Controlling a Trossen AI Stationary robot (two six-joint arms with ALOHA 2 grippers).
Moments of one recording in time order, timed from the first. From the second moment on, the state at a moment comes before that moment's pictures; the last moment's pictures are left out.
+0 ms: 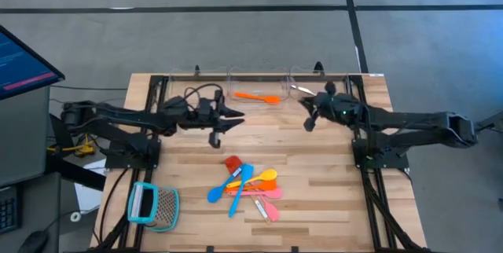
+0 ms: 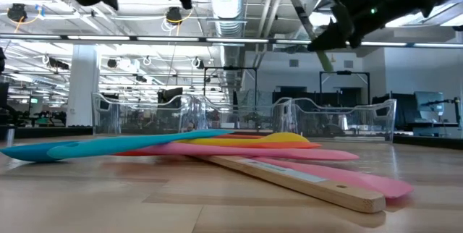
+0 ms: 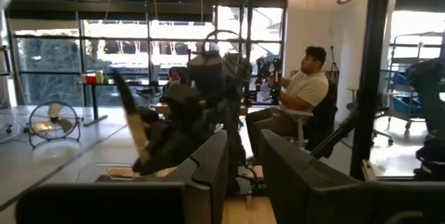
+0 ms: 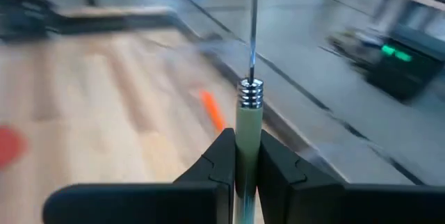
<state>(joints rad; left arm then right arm) 0.12 1.26 0.62 0.87 0.13 -0.04 -0.23 0.90 0.51 0.05 0.37 -0.05</state>
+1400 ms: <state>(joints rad) 0.12 1.19 0.56 0.87 0.12 -0.07 -0.78 1.54 0.91 -0.70 0.47 -0.32</state>
